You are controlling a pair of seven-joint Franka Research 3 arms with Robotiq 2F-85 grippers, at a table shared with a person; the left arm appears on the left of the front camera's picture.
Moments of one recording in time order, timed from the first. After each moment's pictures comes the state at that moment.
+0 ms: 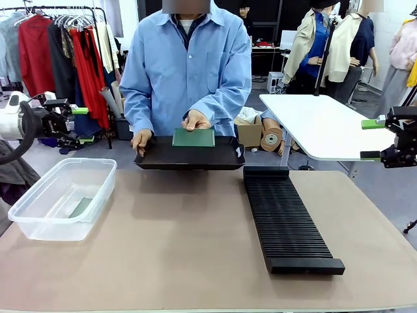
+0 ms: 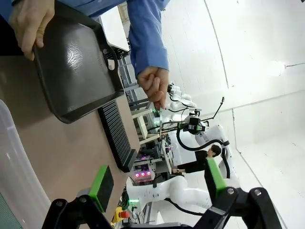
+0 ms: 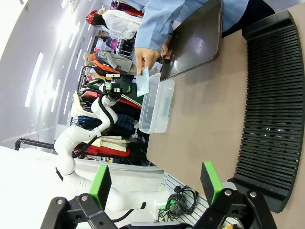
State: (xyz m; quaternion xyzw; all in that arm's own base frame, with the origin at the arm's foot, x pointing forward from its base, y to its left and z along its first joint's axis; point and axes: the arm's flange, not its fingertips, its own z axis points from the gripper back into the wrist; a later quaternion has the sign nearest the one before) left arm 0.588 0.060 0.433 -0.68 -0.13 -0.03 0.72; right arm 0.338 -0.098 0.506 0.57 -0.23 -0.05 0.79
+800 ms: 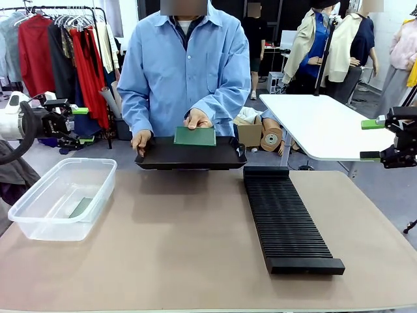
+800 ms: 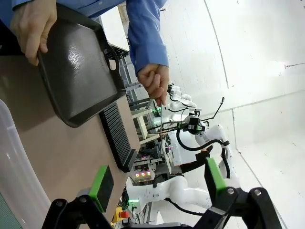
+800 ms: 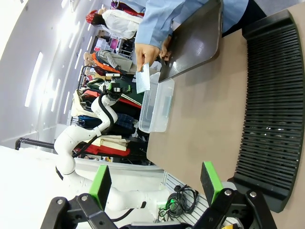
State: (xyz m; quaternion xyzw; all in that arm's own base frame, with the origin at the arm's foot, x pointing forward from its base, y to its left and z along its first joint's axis) left arm 0.588 0.060 0.433 -0.68 -0.13 -0.03 0.72; right arm 0.339 -0.096 0.504 0.57 -0.22 -0.04 0.79
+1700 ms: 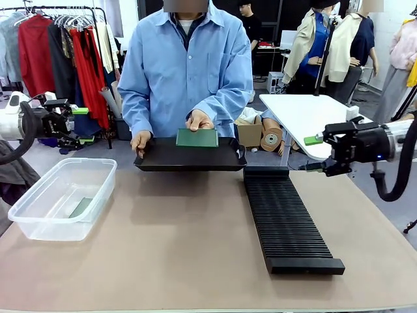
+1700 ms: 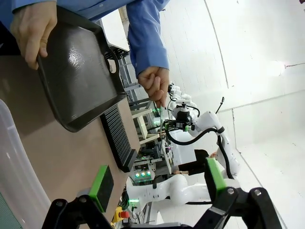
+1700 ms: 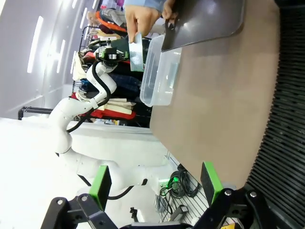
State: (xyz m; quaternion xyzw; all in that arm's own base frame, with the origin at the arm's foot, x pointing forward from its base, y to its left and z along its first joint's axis) left arm 0.588 0.060 0.433 -0.68 -0.13 -0.03 0.72; right arm 0.424 -0.011 0.449 0.59 -0.12 0.03 0.79
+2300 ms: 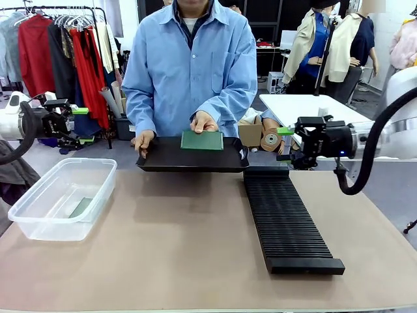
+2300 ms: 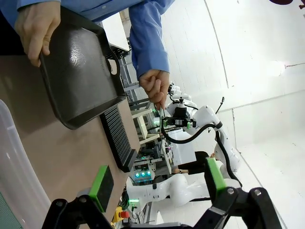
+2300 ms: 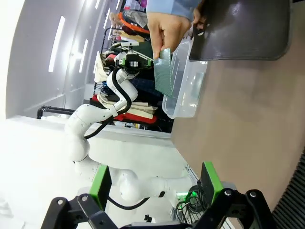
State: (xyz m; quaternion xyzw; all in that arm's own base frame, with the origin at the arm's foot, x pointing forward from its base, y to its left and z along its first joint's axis) left arm 0.588 0.059 0.433 -0.68 -0.13 -0.03 0.72; right arm 0.457 0.047 0.440 0.64 -0.12 0.04 0.75
